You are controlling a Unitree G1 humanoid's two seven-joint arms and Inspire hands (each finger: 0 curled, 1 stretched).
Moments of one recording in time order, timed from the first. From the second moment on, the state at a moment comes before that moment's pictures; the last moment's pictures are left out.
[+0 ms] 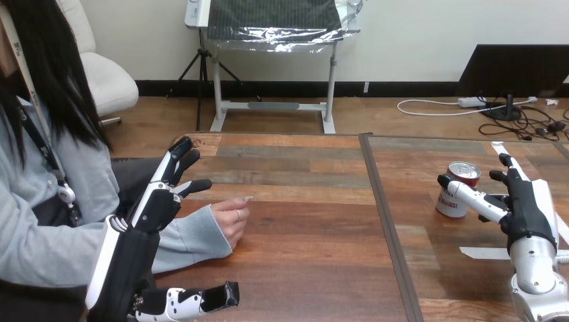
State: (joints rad) left arm 0.04 0.22 0.01 0.68 -0.08 -1.40 -0.21; right arm -0.60 -0.40 -0.13 1.34 -0.20 -0.40 -0.23
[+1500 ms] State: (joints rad) left arm 0.03 0.22 0.01 0.72 -0.07 -1.43 -0.21; right arm -0.61 -0.40 -0.05 1.33 -0.32 -0.55 -0.52
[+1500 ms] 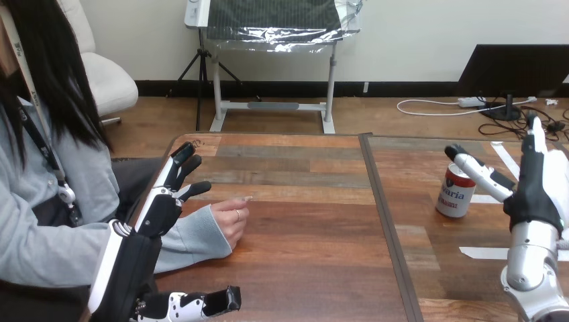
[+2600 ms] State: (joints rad) left arm 0.03 0.19 0.01 0.75 -0.08 -1.45 -0.21; right arm -0.70 -0.45 0.08 1.32 -0.45 -0.59 -0.50
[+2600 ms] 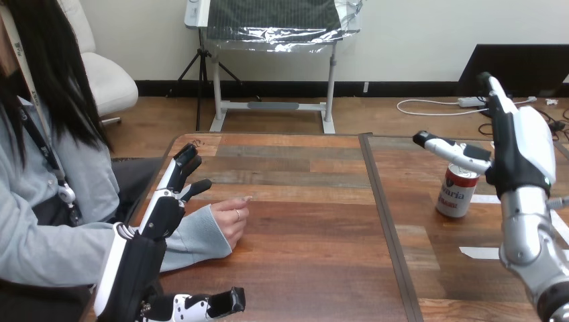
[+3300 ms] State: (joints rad) left arm 0.03 0.18 0.00 0.76 -0.07 -1.45 -0.21; right arm -0.76 -0.47 0.14 1.32 -0.48 -0.51 -0.46
